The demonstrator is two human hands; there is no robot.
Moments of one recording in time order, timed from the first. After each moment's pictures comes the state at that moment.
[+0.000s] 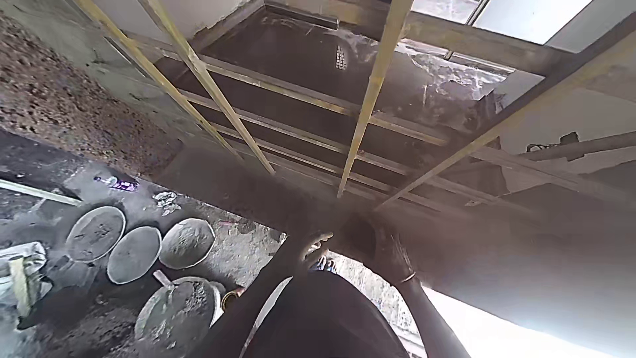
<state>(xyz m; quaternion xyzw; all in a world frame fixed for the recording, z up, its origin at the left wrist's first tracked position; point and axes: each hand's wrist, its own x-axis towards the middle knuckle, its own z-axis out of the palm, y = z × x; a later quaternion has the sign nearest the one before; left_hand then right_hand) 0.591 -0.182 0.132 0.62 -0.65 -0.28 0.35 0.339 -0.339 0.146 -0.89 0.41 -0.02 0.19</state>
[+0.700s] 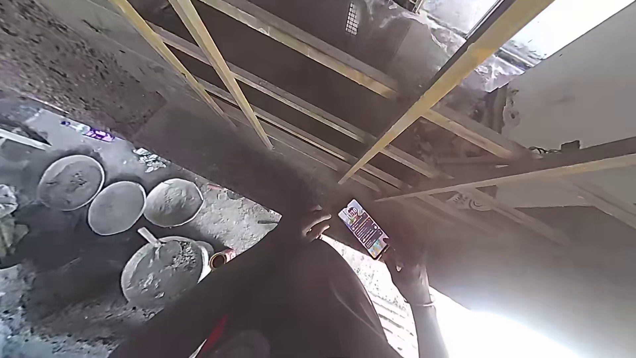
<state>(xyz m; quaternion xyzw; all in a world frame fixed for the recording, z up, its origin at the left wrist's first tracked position) 0.592 -0.201 0.091 0.64 -0.67 -0.10 0.36 0.263 -0.329 0.133 -0.88 0.38 -0.19 0.19</state>
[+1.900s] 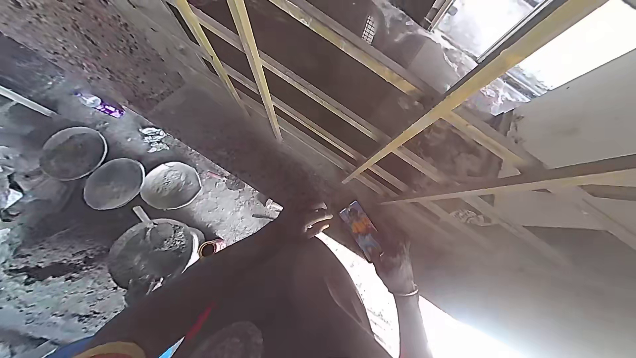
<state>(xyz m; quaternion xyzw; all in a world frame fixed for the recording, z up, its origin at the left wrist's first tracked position) 0.595 -0.207 0.087 0.63 -0.71 -0.07 0.30 0.303 -0.344 0.139 -0.93 0.31 -0.16 0.16</state>
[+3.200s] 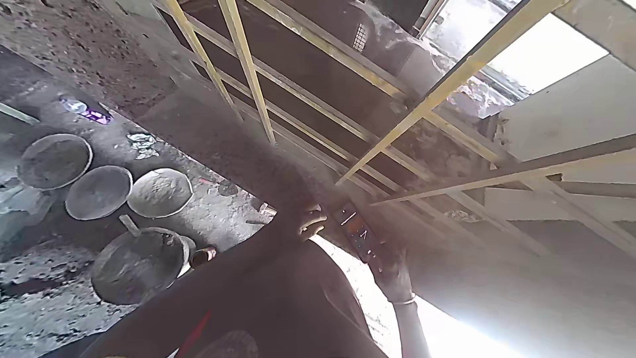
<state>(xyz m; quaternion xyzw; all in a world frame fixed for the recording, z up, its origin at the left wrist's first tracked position) 0.594 -0.207 0.100 0.64 -0.71 -0.11 0.29 0.279 -0.335 0.137 -0.91 0.32 -0.17 0.18</state>
